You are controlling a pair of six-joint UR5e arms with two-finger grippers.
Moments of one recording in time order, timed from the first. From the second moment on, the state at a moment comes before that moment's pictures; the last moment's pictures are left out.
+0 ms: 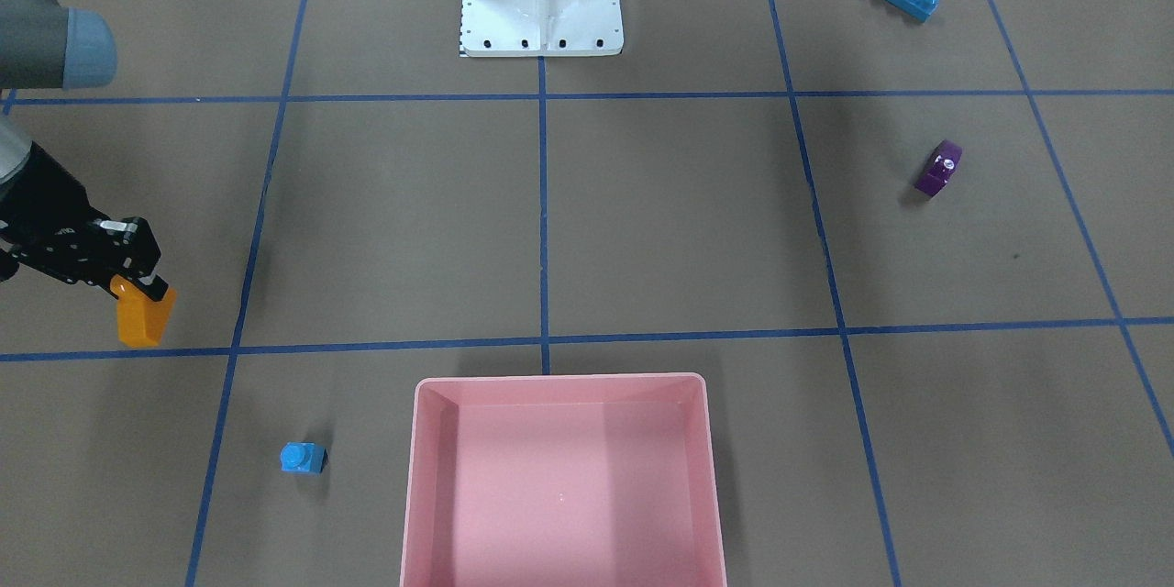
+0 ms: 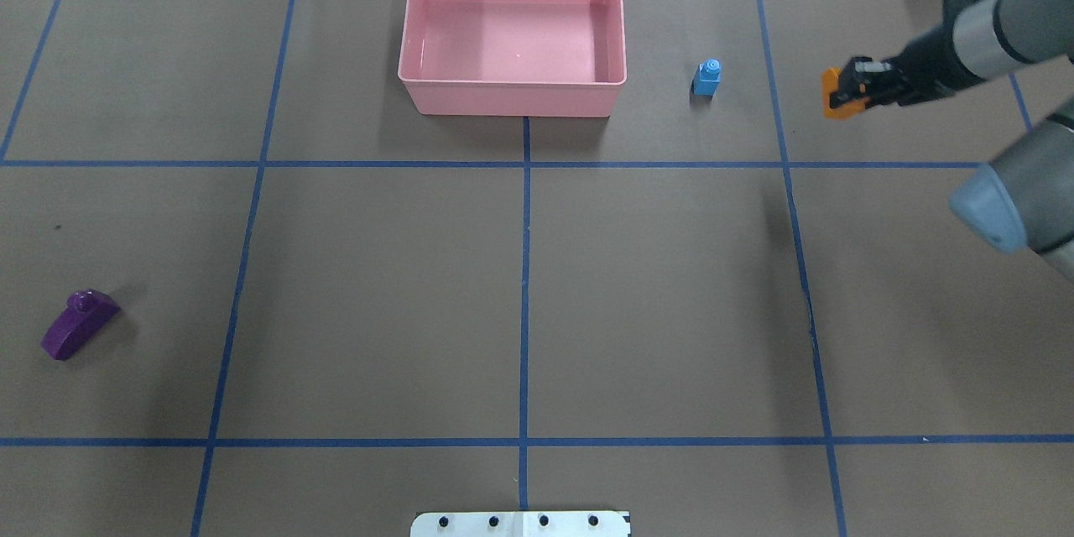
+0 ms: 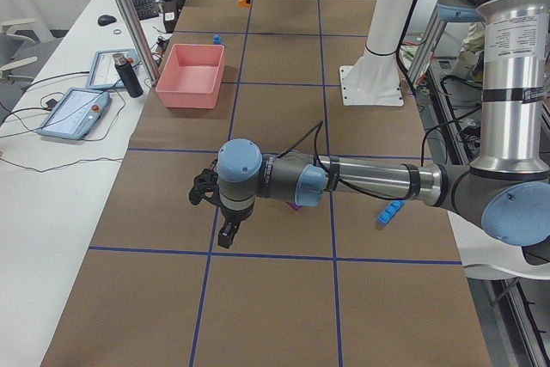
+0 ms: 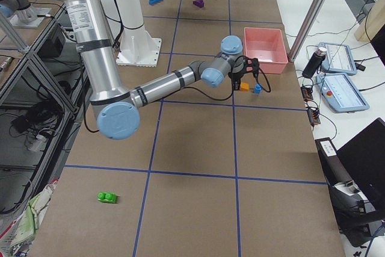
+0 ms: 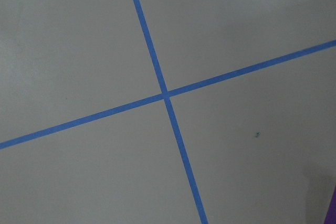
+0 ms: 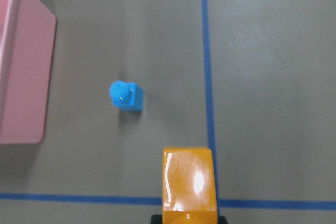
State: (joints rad) left arm -1.59 -1.50 -1.72 -1.68 -2.37 0.19; right arm 1.06 -1.23 1.66 -1.14 2.18 0.98
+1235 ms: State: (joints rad) left arm -1.52 -1.67 -1.62 -1.70 -2.42 0.15; right arm 0.88 -0.37 0.76 -1.20 1.94 1.10
